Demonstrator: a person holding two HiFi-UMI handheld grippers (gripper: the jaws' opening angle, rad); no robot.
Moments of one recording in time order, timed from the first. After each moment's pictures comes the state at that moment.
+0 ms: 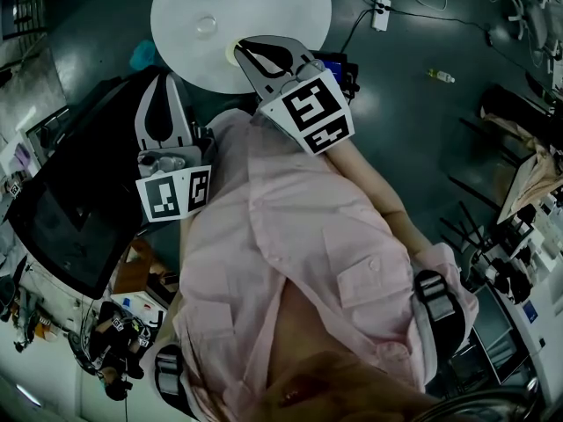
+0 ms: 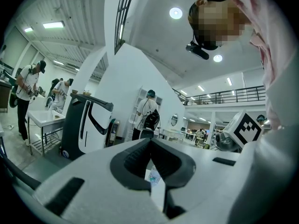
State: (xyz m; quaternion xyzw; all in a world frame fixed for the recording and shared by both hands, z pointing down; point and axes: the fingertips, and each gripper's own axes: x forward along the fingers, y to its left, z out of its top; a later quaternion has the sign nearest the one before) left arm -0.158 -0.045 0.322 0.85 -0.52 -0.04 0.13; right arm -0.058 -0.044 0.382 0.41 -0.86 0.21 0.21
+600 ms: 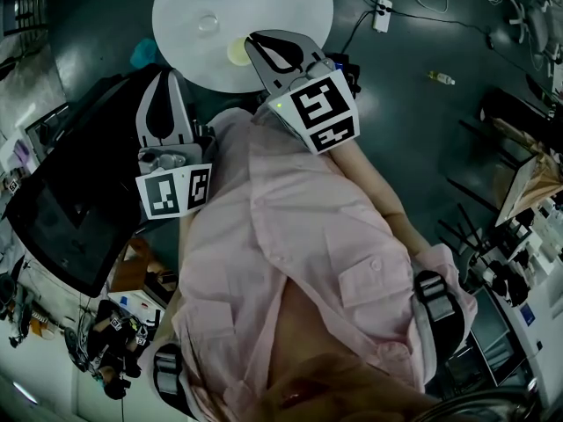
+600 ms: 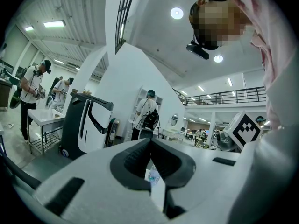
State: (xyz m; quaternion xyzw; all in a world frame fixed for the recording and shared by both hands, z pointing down) left arm -0.158 -0.045 0.324 0.85 -0.51 -0.04 0.13; right arm -0.043 -0.050 0.381 0.43 -0.85 0.19 0.21
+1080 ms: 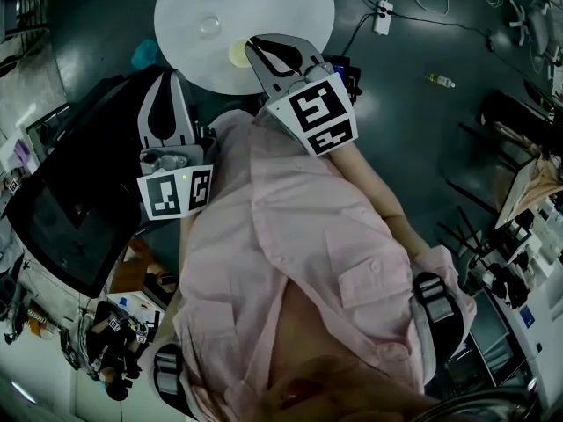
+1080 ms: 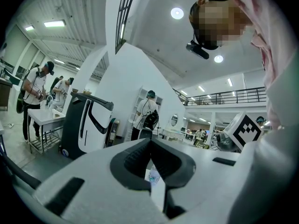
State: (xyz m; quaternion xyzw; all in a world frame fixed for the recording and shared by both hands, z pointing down) left arm -0.156 -0.045 0.324 0.85 -0.52 -0.04 0.13; right arm -0.044 -0.047 0.384 0.43 -0.85 0.19 0.22
